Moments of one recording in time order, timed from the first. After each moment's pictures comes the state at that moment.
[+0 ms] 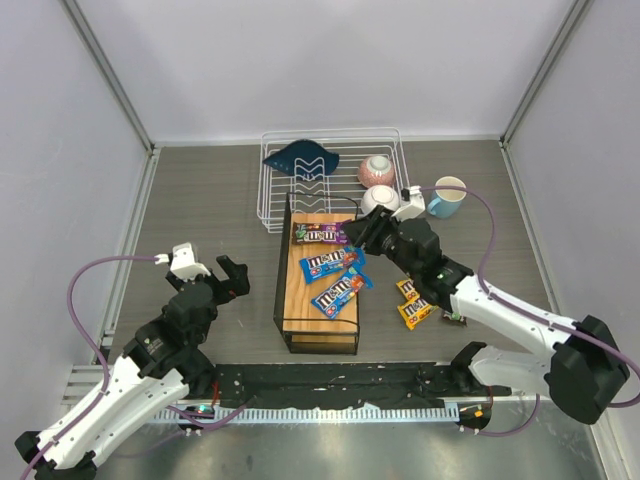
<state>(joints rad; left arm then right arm) -0.74 0.36 0.46 -0.49 -0.66 -0.64 0.70 1.14 0.67 0.26 0.14 0.83</state>
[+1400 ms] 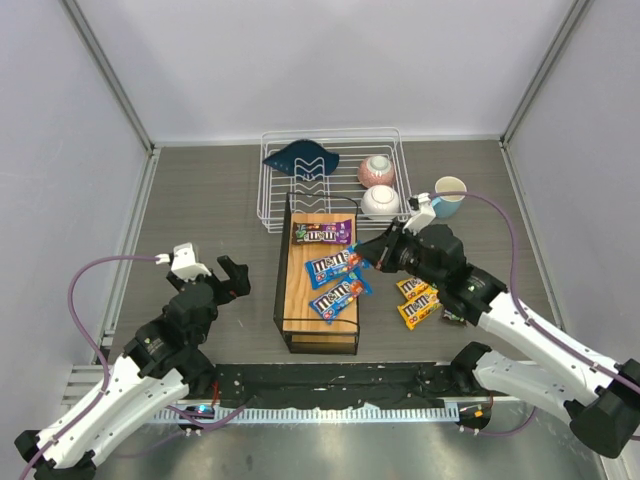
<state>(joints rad) -0.75 0.36 0.46 -0.49 -0.66 -0.64 0.70 0.91 0.73 -0.15 -0.03 0.77</state>
